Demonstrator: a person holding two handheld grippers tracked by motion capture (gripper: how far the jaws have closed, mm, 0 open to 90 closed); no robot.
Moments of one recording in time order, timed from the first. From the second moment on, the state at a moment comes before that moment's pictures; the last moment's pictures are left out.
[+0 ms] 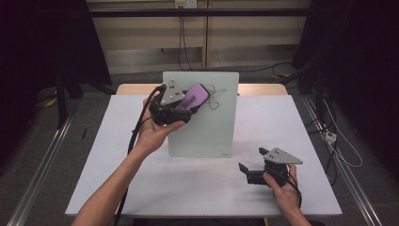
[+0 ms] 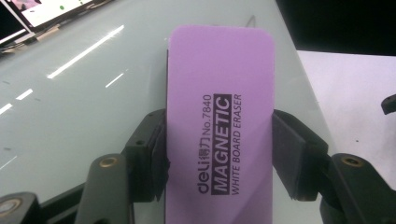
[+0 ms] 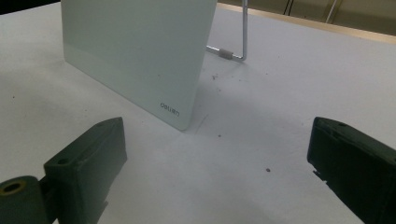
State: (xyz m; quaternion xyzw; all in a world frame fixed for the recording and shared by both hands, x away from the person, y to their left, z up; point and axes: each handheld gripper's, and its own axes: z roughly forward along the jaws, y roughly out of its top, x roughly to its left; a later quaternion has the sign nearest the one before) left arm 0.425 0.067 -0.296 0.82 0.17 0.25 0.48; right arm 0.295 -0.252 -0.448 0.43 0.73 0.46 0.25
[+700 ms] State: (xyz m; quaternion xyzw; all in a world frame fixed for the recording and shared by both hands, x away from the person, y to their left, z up) left arm 0.409 0.053 -0.335 0.86 0.15 0.22 0.44; right arm 0.296 -0.252 -0.449 0.43 0.73 0.46 0.25
